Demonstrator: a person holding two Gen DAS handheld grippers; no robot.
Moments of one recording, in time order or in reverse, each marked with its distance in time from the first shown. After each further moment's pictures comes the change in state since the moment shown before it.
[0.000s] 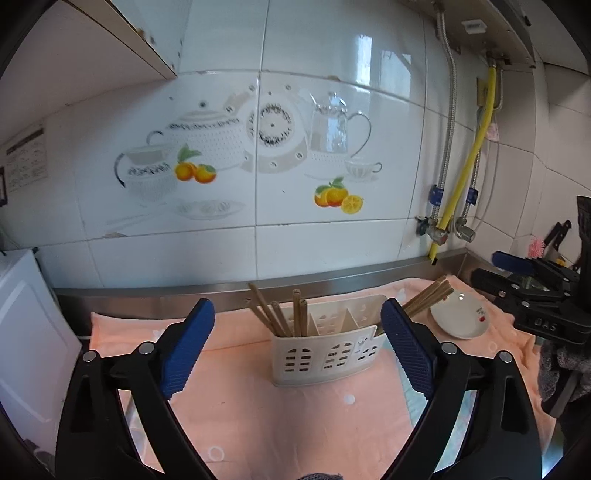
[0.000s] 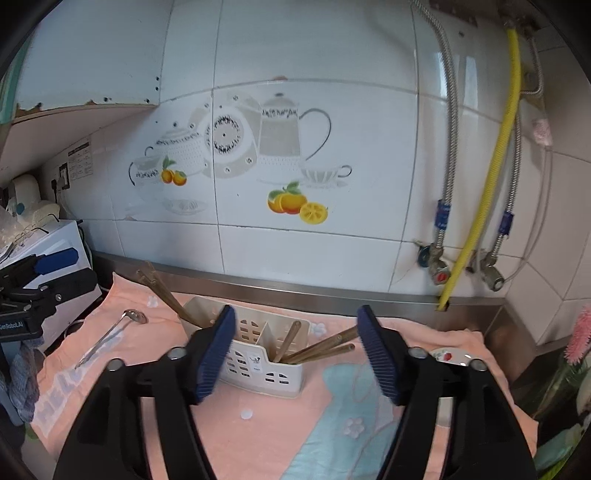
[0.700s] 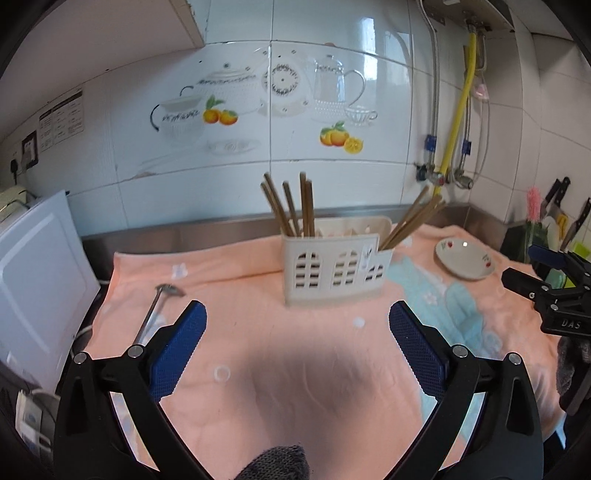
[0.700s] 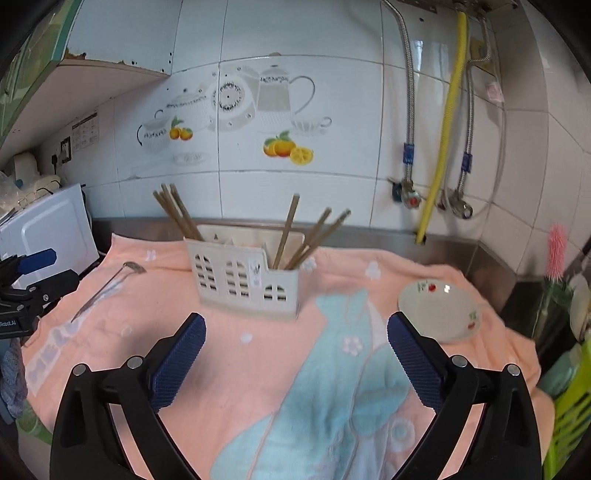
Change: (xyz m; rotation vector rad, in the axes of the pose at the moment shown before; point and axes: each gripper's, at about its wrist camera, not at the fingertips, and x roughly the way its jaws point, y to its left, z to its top) left arm -0.051 -0.007 -0.111 0.014 0.068 0.068; right arm -0.054 0.022 -0.118 0.041 0.040 -0.073
